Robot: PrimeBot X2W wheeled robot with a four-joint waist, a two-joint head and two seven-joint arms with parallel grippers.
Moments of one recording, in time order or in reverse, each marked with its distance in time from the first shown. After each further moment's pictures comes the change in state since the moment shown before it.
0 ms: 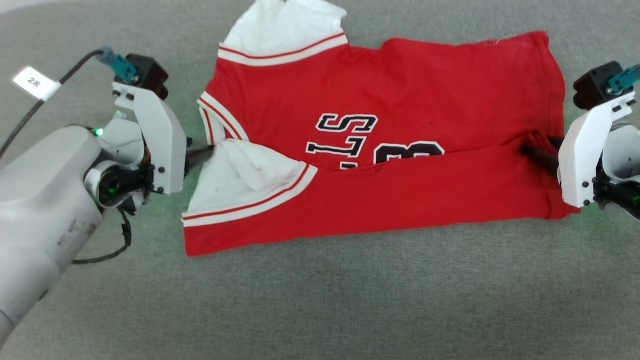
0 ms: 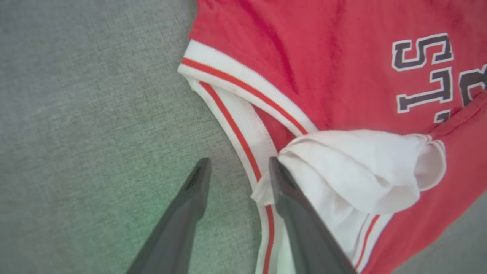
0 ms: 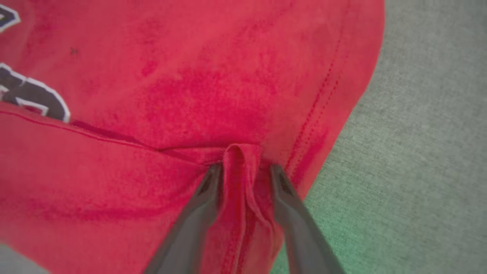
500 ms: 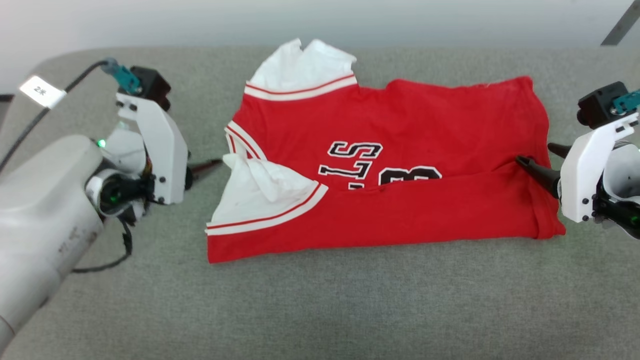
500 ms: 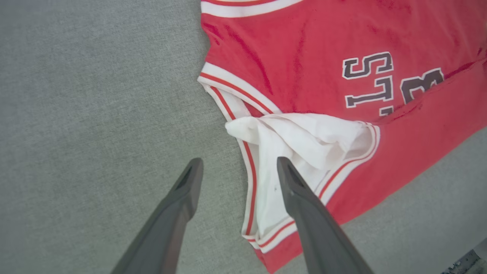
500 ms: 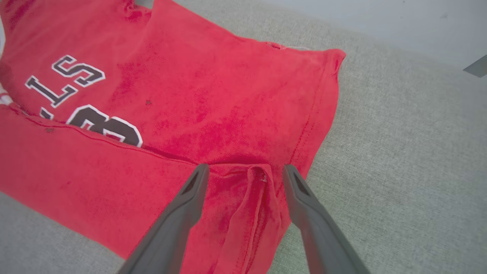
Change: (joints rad) left arm 0.016 0.006 -0.011 -0.004 -0.012 0.000 0.022; right arm 0.043 -0.009 0.020 0.012 0.016 0.000 -0.129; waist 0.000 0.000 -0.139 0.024
